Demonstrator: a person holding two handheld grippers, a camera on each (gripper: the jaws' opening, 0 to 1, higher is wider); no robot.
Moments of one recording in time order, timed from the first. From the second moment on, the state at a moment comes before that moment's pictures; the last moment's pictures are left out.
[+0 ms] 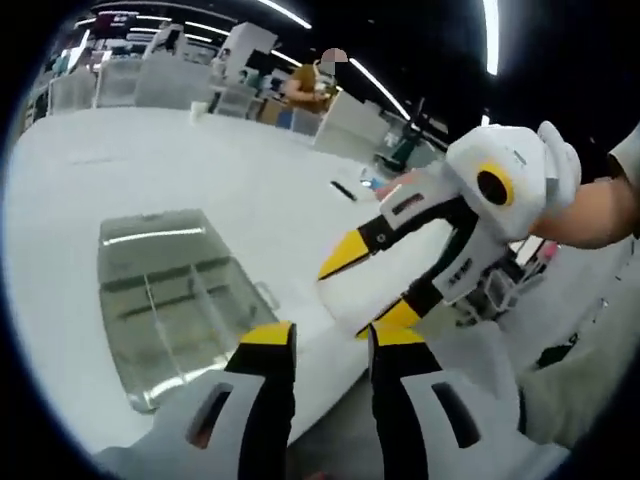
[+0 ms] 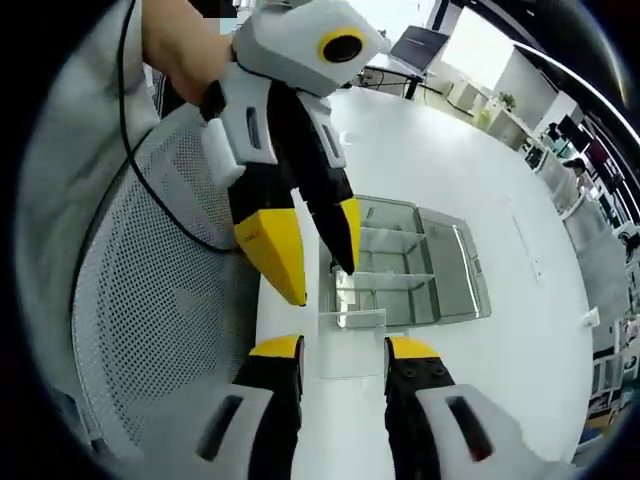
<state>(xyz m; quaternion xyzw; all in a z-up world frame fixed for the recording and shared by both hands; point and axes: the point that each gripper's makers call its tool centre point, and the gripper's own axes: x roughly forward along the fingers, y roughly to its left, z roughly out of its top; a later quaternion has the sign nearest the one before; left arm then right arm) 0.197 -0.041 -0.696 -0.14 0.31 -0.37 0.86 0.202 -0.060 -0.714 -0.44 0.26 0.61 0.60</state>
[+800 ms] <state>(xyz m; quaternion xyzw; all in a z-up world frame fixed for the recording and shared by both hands) 0.199 -0.033 -0.690 -0.23 0.32 -0.34 0.85 0.196 -0.039 -0.693 -0.44 0.23 0.62 0.61</state>
